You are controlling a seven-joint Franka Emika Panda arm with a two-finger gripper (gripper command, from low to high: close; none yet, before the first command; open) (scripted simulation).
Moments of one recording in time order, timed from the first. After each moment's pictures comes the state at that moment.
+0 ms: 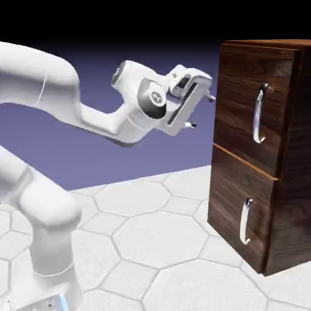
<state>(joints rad) 0.42 -0.71 -0.45 -2.59 -1.23 2.99 0.33</state>
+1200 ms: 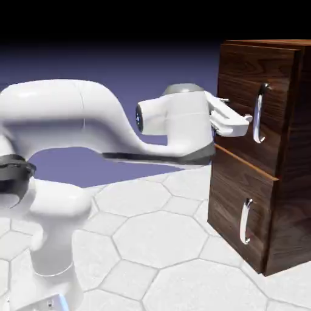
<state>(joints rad) 0.95 -0.90 -1.03 -2.30 -2.79 2.93 -0.20</state>
